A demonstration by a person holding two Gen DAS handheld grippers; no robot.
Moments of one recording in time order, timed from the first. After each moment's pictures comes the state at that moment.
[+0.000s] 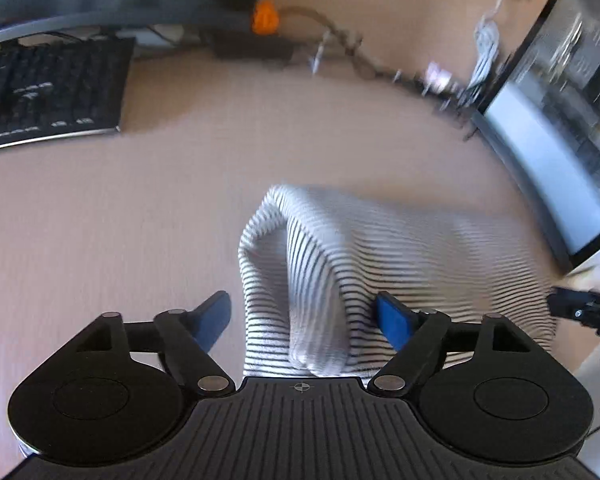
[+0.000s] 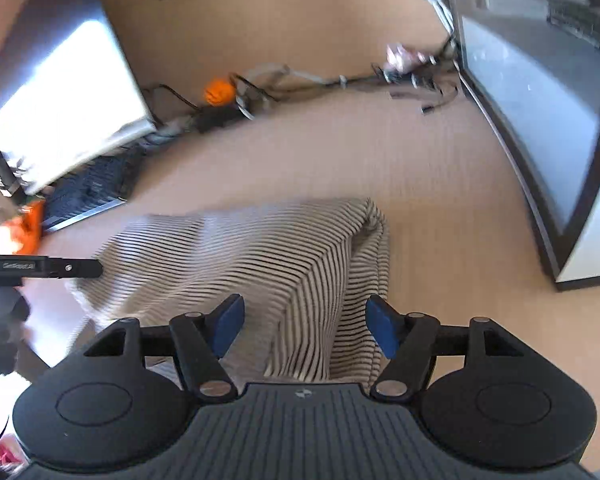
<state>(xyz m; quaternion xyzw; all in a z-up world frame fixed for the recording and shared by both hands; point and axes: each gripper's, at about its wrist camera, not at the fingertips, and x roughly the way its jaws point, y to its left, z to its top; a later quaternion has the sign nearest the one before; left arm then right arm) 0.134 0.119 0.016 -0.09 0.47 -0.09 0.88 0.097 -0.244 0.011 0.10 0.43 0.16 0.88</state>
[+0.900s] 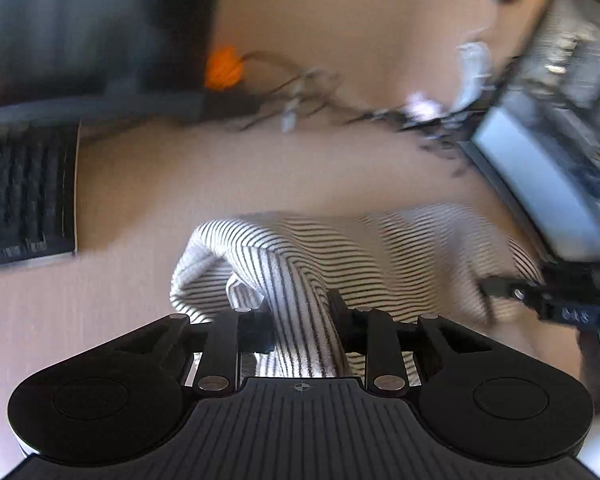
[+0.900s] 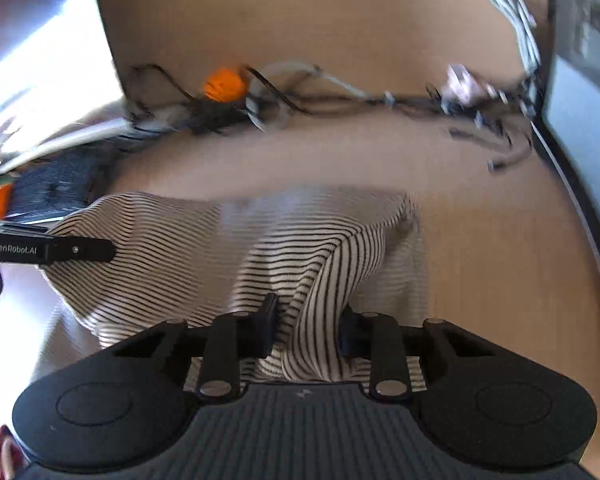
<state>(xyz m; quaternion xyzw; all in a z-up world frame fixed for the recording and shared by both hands) 0.184 0.111 0.064 -0.05 0.42 -0.14 0.89 0.187 -0.172 0.044 0.01 0.41 0.20 0.89</state>
